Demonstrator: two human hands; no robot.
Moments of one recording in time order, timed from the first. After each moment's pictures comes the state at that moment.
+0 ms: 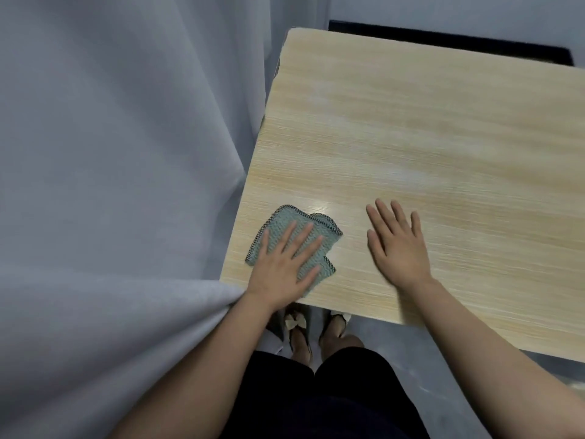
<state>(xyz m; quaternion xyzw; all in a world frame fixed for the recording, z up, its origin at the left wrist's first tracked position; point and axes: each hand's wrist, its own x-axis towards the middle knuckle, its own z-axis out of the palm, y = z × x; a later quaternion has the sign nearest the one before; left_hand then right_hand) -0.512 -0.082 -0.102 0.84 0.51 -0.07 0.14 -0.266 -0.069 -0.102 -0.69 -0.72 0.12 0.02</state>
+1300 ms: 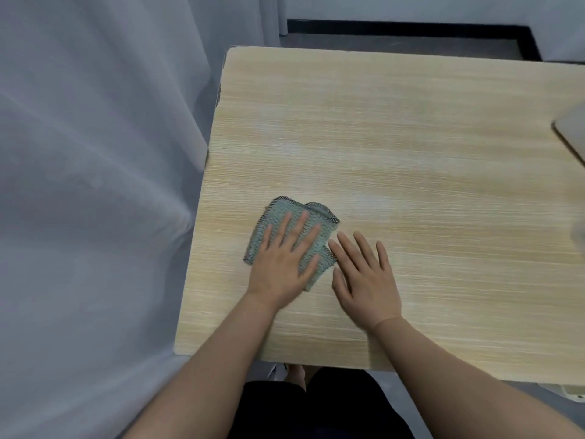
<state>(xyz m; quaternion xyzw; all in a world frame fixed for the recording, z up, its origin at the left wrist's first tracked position) -0.435 0.001 -0.107 0.85 0.51 -0.03 0.13 -0.265 -0.068 -0.108 -0.69 -0.72 0.11 0.03</state>
